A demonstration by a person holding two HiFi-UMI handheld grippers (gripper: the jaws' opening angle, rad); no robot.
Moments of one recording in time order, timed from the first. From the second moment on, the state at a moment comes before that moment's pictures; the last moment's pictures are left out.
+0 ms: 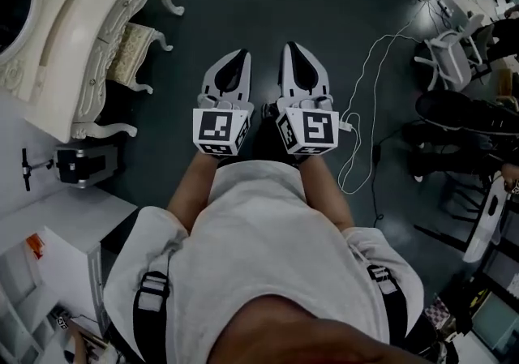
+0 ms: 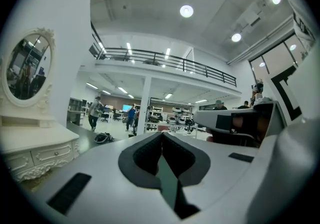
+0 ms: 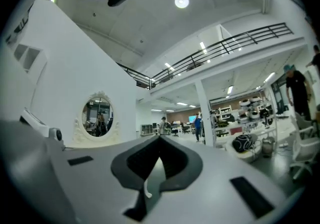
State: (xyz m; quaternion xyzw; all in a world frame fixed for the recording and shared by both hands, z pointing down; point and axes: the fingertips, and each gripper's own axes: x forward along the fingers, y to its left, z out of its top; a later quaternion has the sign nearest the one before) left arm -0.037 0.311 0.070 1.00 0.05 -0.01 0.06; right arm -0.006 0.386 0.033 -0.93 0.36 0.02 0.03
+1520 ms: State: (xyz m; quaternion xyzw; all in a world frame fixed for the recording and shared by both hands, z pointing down) left arm 0.062 -0.040 0.098 0.94 -0.33 -0.02 0.11; right arm 0.125 -0.023 0.054 -0.71 0.71 -0.03 -0.01
